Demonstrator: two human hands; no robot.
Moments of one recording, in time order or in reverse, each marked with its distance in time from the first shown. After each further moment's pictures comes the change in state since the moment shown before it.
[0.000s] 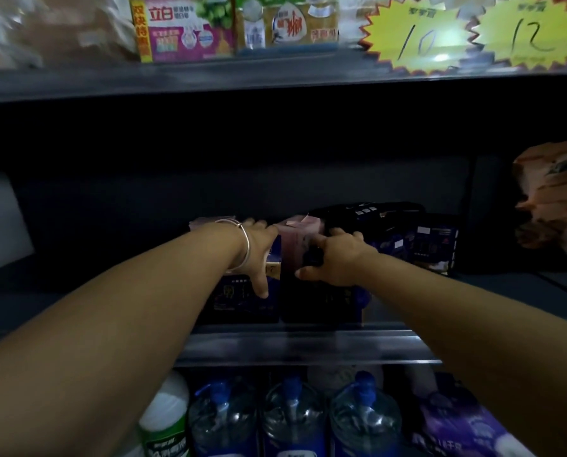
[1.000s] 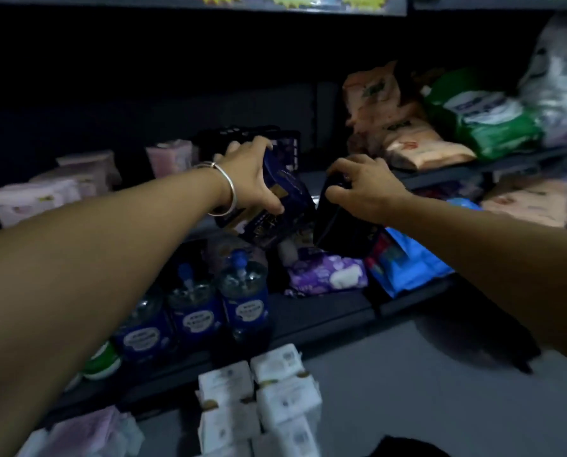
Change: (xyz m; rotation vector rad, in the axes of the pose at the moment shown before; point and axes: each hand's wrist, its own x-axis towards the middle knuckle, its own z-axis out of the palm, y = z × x) left_hand -0.124 0.201 -0.018 -0.496 0.302 0.256; right_hand -0.258 0.143 -0.028 0.105 0.312 0.259
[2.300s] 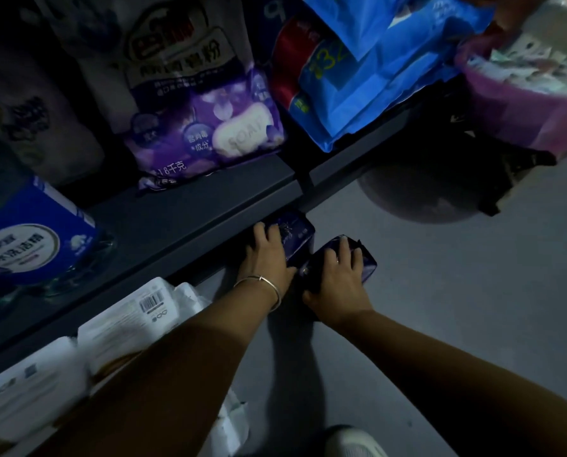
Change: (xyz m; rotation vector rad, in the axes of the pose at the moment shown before) left_hand 0.015 0.064 0.521 -0.163 -0.472 -0.016; right_hand -0.146 0.246 0.359 0.084 -0.414 0.695
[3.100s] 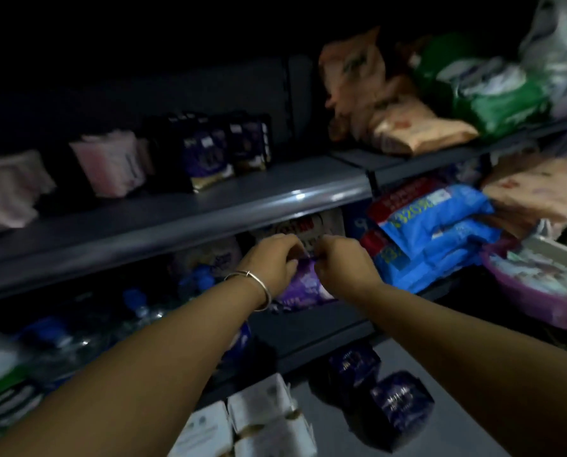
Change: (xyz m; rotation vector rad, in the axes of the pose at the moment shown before) left_hand -0.119 -0.005 -0.320 0.026 0.451 0.279; right_hand -0.106 -0.224 -0.227 0.022 0.331 -0.603
